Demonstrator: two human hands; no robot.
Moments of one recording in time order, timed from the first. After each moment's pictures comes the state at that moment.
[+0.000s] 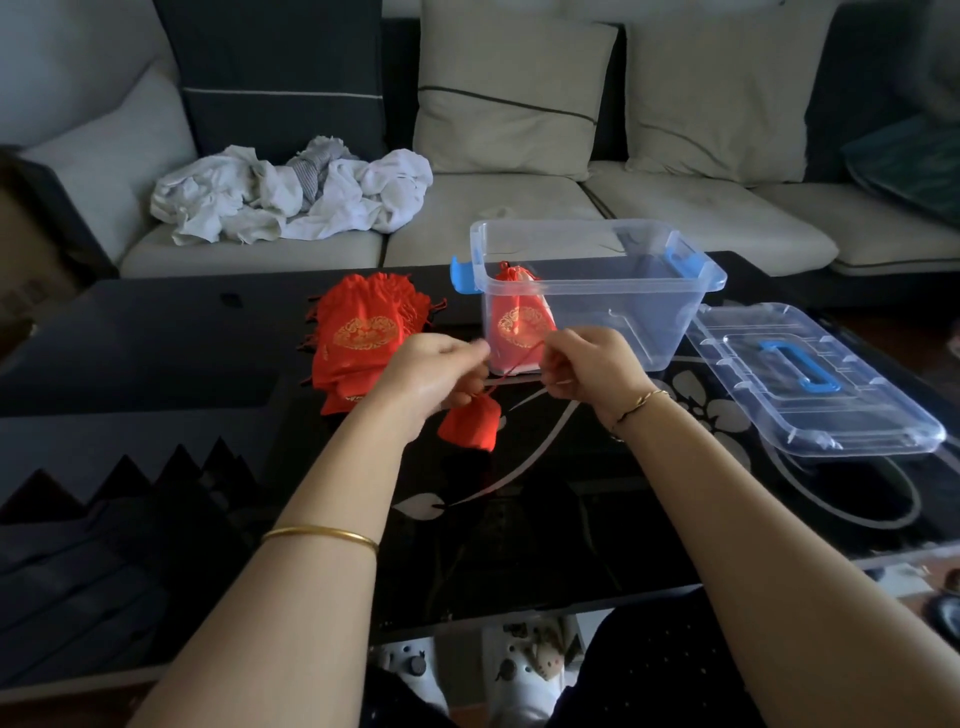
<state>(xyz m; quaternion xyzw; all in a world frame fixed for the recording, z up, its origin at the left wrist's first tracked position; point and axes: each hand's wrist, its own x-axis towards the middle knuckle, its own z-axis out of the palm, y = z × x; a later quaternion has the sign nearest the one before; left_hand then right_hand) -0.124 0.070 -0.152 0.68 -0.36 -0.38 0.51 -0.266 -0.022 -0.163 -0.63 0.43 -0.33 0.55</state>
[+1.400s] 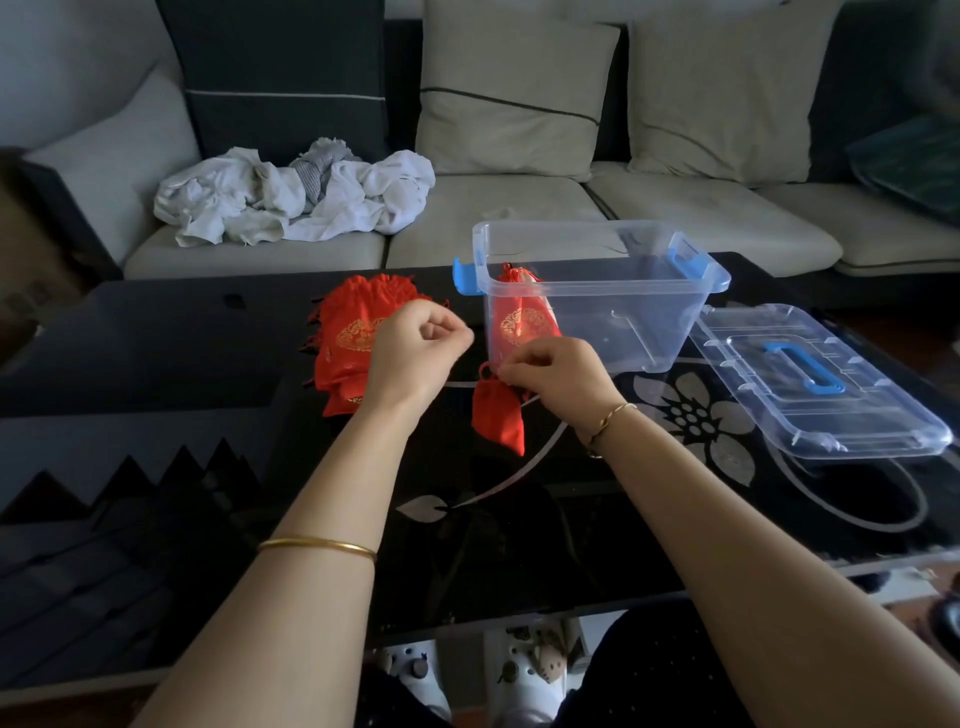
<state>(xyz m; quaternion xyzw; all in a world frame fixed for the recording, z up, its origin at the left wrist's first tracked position) -0.121 0.075 -0.144 0.71 -0.41 -0.17 0.54 -0.251 0.000 -0.164 -0.76 0.38 -0.30 0.43</state>
